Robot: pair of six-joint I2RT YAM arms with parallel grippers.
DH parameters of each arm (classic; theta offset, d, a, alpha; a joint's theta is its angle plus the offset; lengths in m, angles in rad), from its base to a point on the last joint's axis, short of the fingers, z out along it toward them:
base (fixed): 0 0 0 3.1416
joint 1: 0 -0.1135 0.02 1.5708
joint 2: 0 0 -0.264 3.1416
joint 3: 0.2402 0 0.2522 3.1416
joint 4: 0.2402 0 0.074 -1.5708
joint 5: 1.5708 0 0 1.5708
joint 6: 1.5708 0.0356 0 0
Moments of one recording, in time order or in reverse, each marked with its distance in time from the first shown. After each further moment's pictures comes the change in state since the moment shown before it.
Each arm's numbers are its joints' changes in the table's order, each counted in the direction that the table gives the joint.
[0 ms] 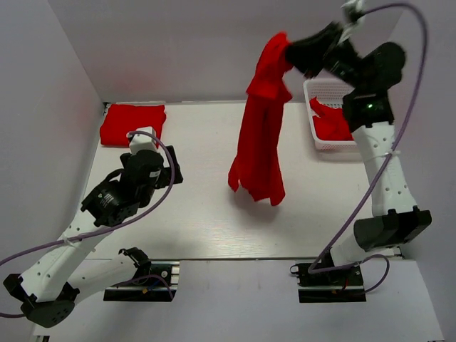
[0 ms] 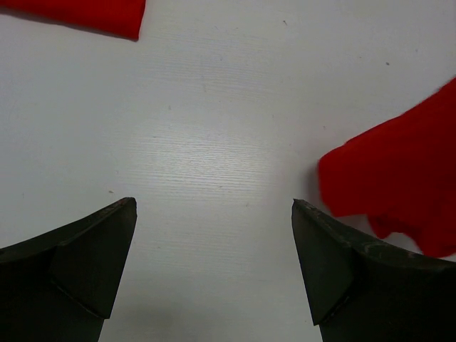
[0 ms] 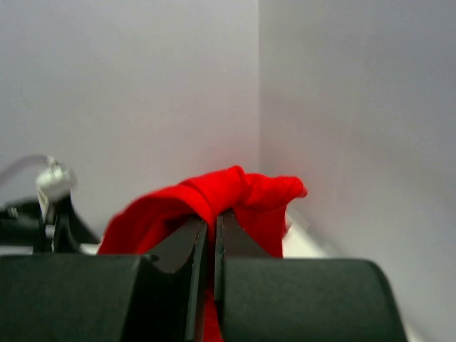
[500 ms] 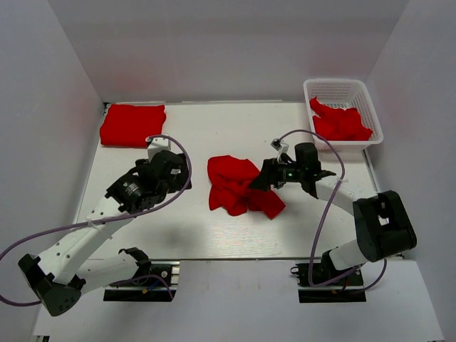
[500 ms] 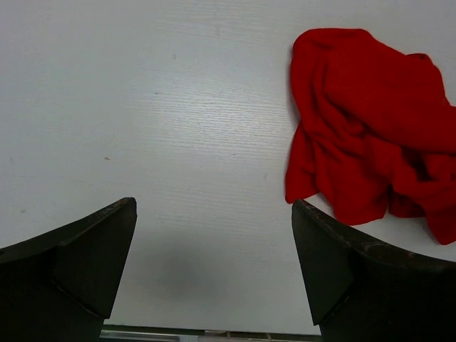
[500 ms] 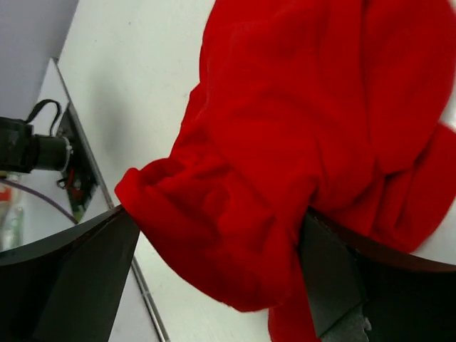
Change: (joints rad) left arm 0.000 0.094 -0.082 0.018 0.027 -0.067; right arm -0.160 -0.080 -1.251 0.070 0.077 -0.206
